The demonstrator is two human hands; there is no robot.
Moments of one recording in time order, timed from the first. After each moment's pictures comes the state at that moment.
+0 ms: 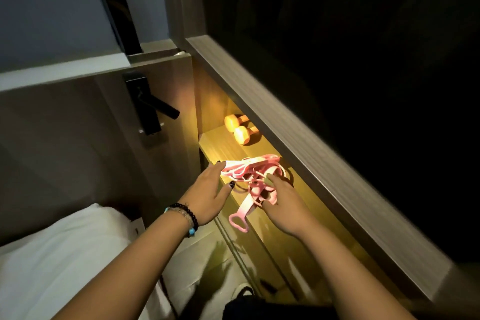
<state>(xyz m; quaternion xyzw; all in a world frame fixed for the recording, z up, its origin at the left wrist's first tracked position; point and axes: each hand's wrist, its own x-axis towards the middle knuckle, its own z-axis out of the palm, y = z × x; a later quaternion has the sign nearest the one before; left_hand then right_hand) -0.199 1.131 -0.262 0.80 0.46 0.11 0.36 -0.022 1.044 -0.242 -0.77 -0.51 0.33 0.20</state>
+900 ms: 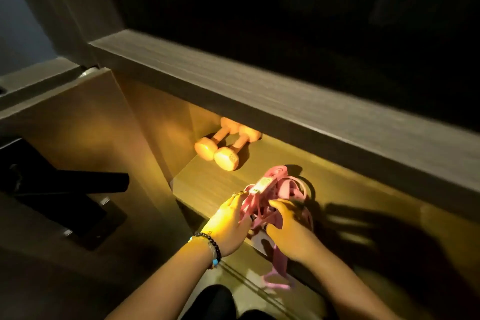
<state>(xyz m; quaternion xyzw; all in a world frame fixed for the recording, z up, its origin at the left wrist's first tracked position) -0.132 1.313 -0.431 0.89 0.27 0.00 0.37 -0.022 1.181 -0.423 -0.86 -0.31 0.34 0.24</state>
